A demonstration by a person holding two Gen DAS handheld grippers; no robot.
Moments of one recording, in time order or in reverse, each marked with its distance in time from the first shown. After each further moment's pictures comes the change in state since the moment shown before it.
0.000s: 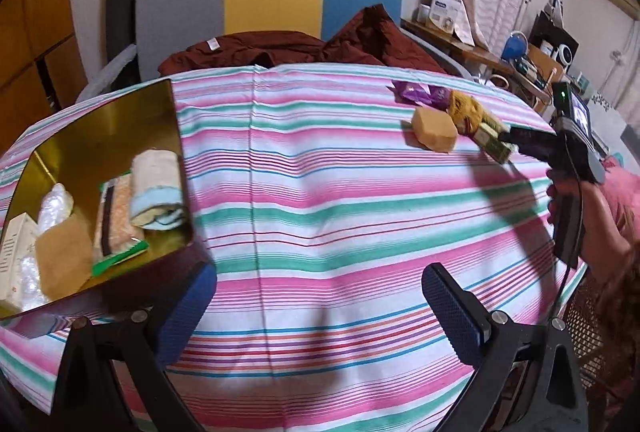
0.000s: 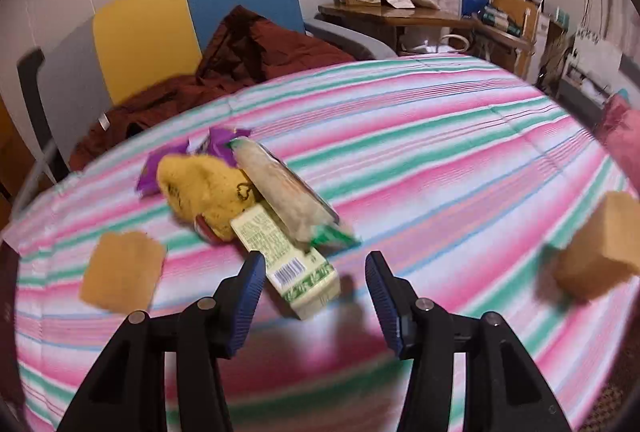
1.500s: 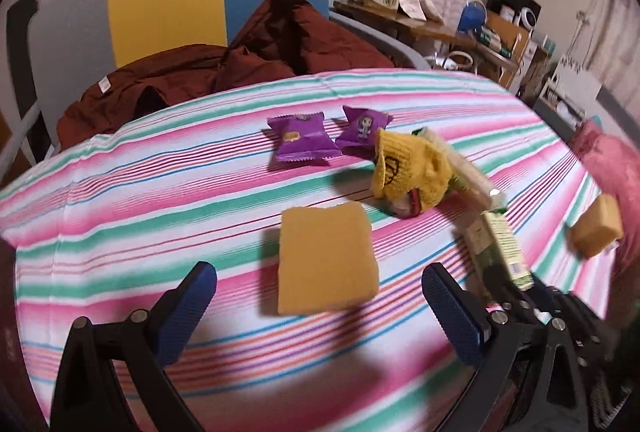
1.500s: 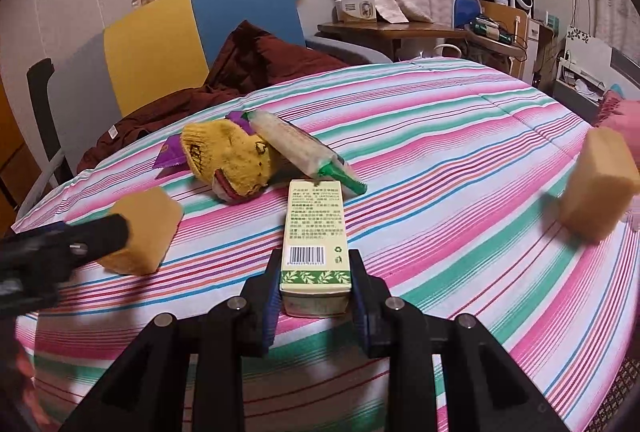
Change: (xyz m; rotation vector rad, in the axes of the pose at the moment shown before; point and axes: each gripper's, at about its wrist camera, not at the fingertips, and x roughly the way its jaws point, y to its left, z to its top) left arm 0.171 -0.149 0.141 0.169 0.027 -0.099; right arm -0.016 0.012 -0.058 0.011 -0.101 -0.018
